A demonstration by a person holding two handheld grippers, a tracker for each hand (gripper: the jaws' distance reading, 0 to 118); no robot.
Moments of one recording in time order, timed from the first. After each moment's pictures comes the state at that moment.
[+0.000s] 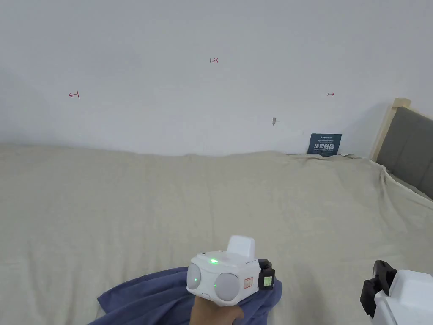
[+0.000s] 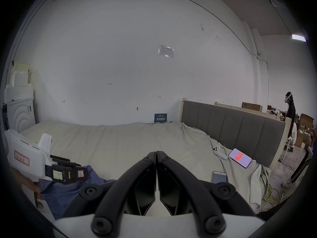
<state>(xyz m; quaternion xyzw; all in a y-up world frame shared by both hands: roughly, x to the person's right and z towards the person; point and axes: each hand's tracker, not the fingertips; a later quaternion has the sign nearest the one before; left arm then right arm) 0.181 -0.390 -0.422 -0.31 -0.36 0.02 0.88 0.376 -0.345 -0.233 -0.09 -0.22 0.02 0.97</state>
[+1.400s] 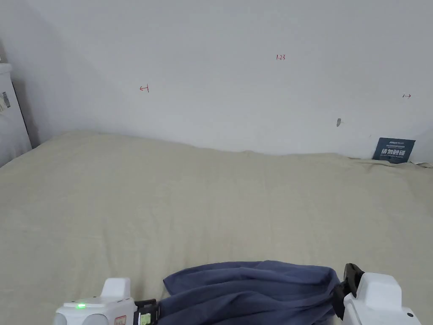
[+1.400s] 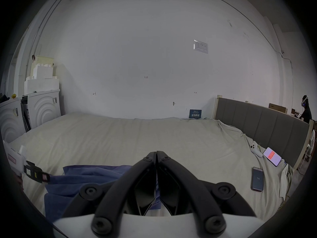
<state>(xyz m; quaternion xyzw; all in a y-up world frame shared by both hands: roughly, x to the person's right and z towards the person) -0.123 -0.463 -0.394 -0.42 -0.11 0.05 0.90 0.264 -0.374 -0.292 -0.12 -0.10 0.03 0.99</state>
